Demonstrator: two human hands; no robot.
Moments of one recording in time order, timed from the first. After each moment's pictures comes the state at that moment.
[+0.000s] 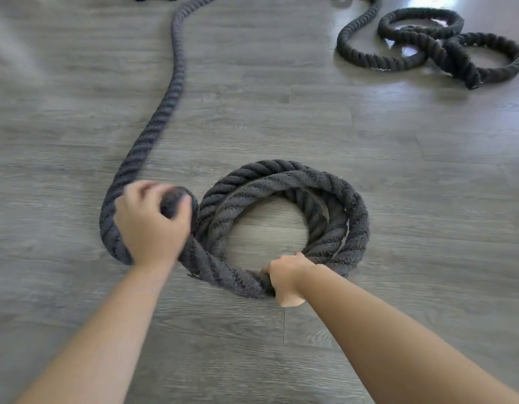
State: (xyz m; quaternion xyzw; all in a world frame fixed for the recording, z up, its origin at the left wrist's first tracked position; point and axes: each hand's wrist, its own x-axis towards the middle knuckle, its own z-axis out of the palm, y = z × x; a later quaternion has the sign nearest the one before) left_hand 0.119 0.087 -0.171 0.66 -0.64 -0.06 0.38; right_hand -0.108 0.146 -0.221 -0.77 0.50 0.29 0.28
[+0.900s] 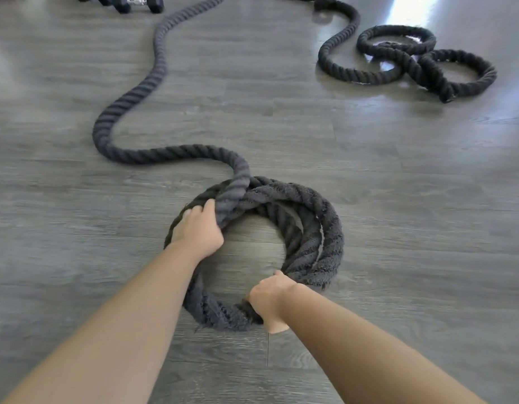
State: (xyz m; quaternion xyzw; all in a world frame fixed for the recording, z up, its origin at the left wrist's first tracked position) left_hand 0.038 0.028 -0.208 0.65 -0.75 -0.14 -0.06; right_hand -0.106 0.147 -0.196 -0.80 0.43 0.36 0.21
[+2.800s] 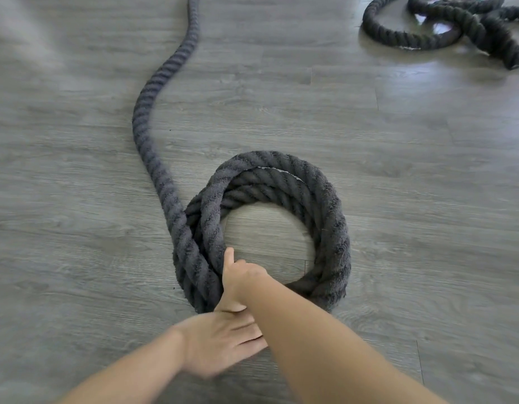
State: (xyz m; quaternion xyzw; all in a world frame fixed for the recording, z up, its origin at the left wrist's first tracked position) left_hand 0.145 0.230 -0.232 0.04 -1.00 0.03 -0.08; right_hand 0.025 0.167 -0.243 -0.69 0.56 0.19 0.41
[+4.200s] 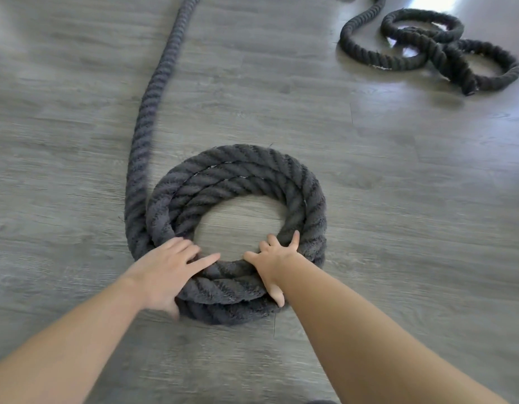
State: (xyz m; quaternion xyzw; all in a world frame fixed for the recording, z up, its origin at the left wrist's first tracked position) left_hand 0.149 0.125 -0.235 0.30 -0.92 0.00 -0.27; right_hand -0.086 0.133 -0.230 -0.73 0.52 0.38 0.23
